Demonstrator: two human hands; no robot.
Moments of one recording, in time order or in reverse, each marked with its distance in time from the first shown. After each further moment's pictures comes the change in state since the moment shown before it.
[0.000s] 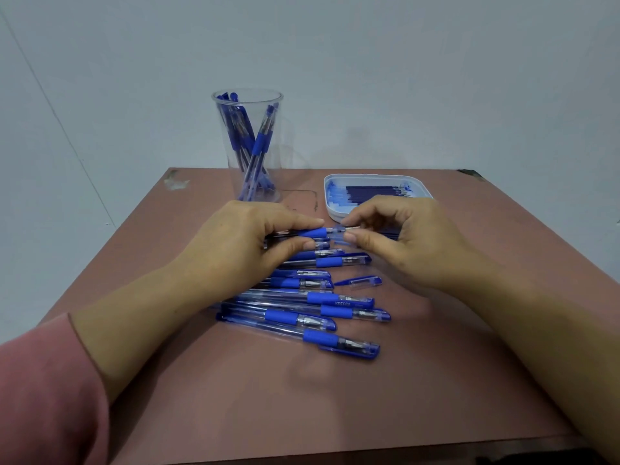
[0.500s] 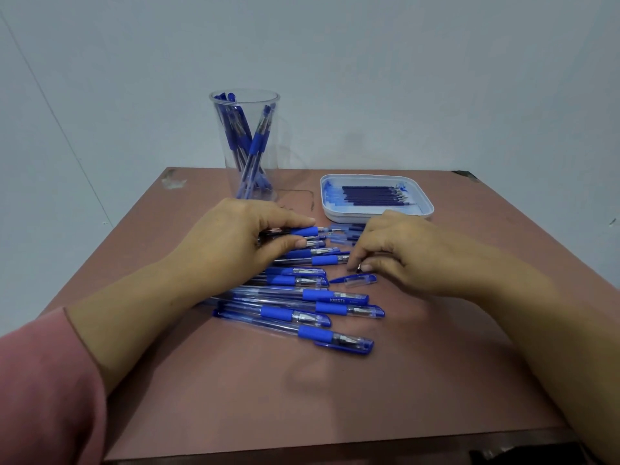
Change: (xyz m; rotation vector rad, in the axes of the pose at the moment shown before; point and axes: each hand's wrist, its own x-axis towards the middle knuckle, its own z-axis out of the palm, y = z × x) left_hand 0.001 0.000 -0.003 0.044 -0.028 -0.031; right_hand -0.002 0.003 -0.018 -0.474 -0.466 -0.025
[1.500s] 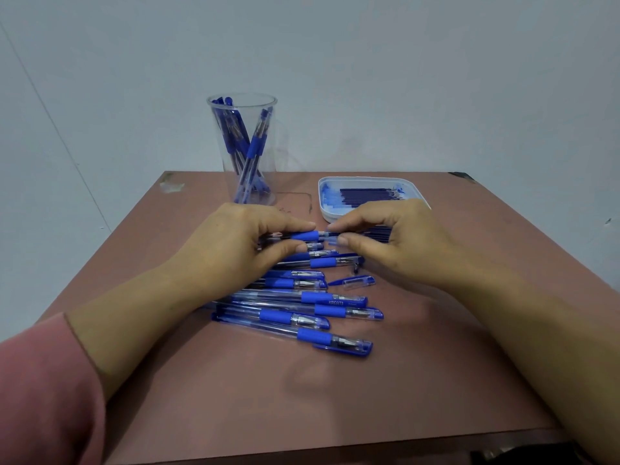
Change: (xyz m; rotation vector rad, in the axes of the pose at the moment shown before) left_hand 0.000 0.001 0.001 0.010 0.000 0.024; right_hand 0.009 -0.007 0.011 0.368 0.418 -0.020
